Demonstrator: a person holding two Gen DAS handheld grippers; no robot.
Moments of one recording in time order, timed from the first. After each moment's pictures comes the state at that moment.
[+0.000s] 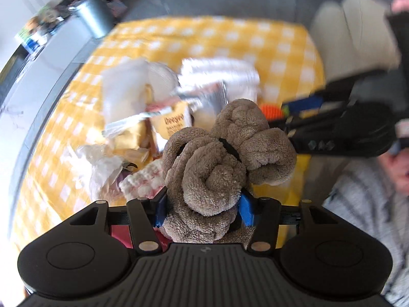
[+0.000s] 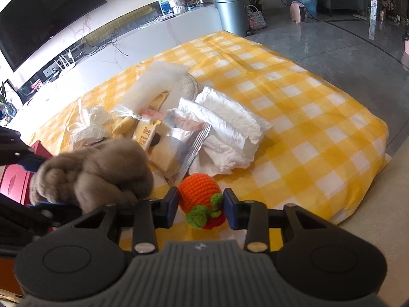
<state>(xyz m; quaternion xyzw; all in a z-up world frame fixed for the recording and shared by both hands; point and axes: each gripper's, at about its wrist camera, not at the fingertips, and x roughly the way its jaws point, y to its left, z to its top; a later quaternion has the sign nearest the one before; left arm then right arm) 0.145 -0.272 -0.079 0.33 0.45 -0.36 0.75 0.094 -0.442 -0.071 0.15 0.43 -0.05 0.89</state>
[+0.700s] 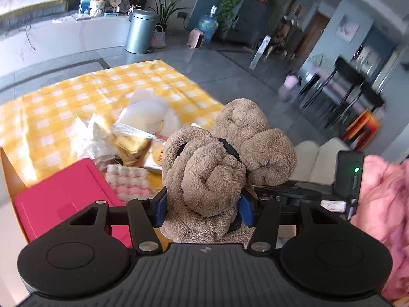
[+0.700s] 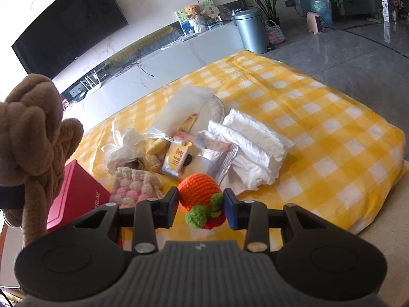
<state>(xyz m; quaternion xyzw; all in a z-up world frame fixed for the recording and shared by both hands) 0.130 -0.185 -0.006 -0.03 0.43 -0.37 0.82 0.082 -0.443 -0.052 0.19 0.38 0.01 0.91</state>
